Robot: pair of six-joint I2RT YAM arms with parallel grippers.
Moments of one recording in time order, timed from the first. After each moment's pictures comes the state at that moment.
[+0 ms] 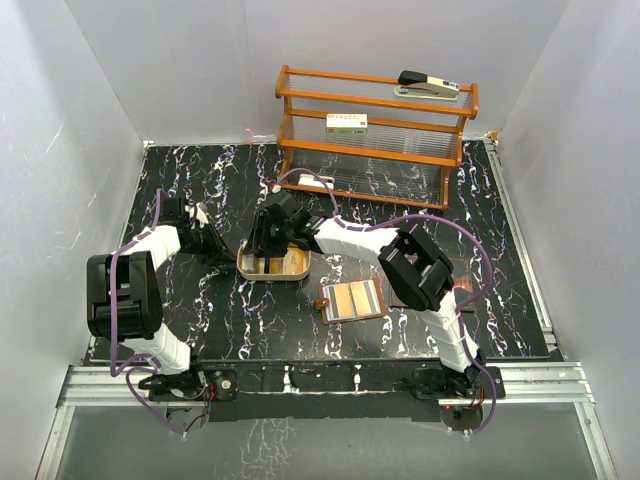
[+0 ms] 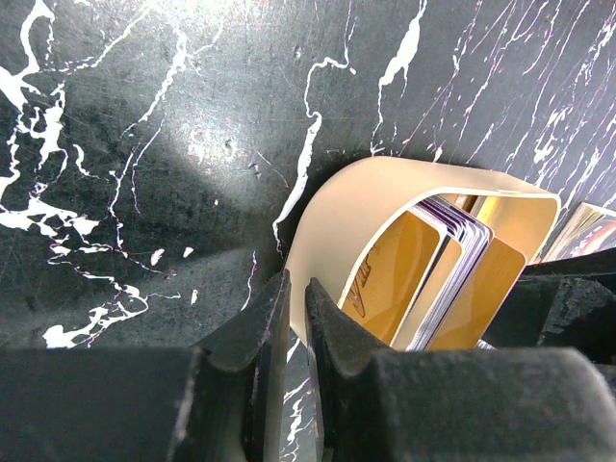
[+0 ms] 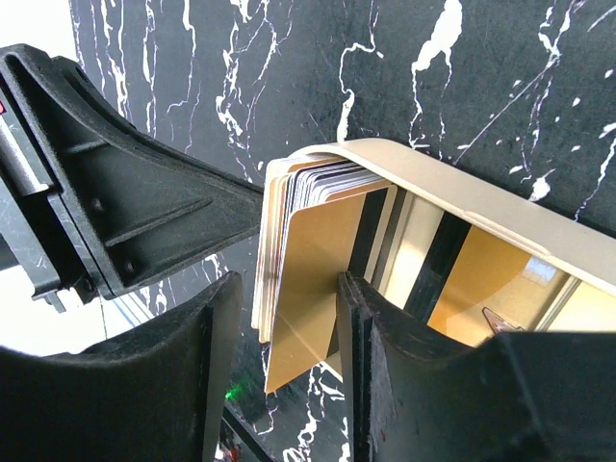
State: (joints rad) left arm 0.08 1.61 0.88 -0.44 0.50 -0.41; right arm 0.87 2.16 1.63 -0.16 -0.21 0.92
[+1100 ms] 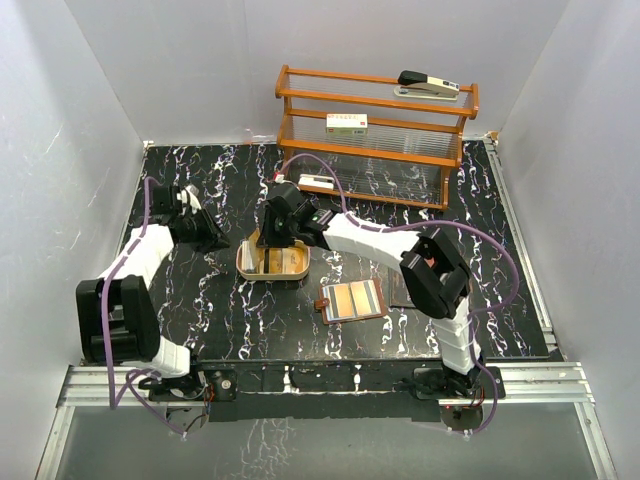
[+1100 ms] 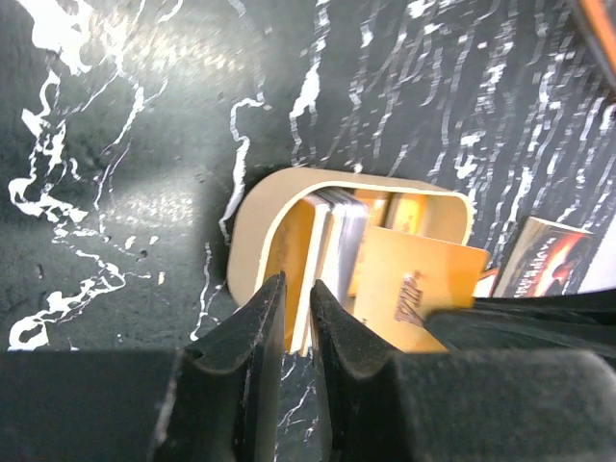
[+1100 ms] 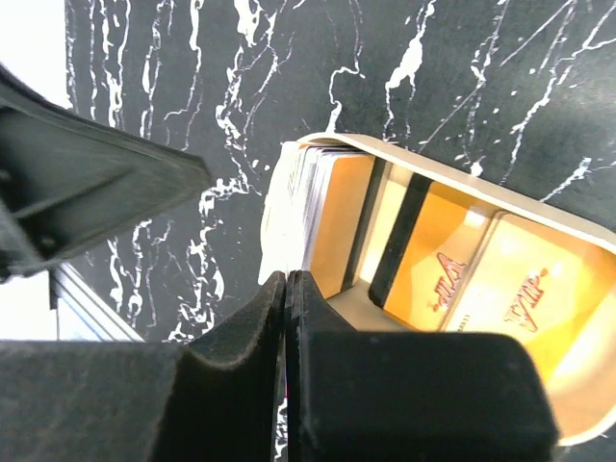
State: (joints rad) left arm 0.08 1.49 0.94 -0.50 0.45 -0.43; right arm 0.88 2.04 1.63 -0.28 -0.08 0.83
